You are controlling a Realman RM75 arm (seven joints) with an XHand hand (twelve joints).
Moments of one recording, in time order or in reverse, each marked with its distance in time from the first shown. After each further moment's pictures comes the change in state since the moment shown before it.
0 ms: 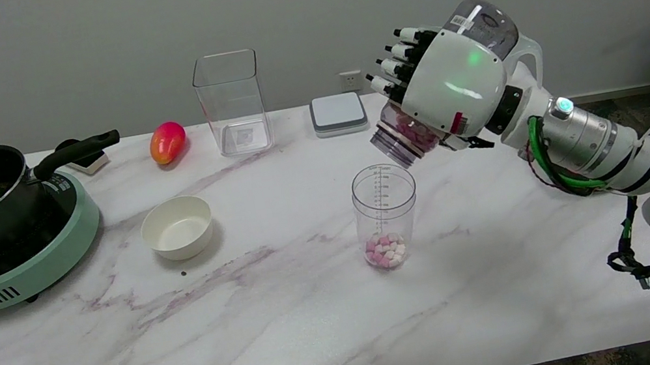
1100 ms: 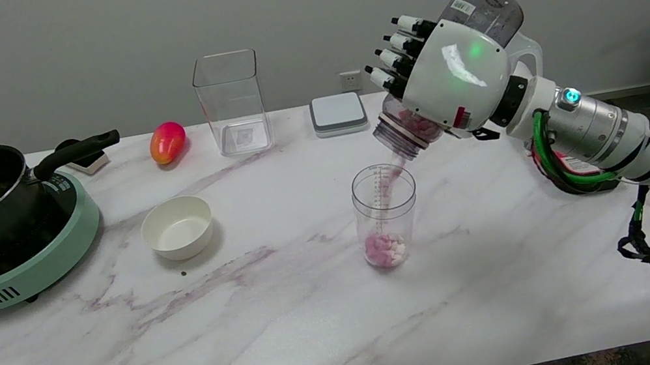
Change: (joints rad) arm -0.009 0.039 0.034 0.060 -0.045 -0.006 0.006
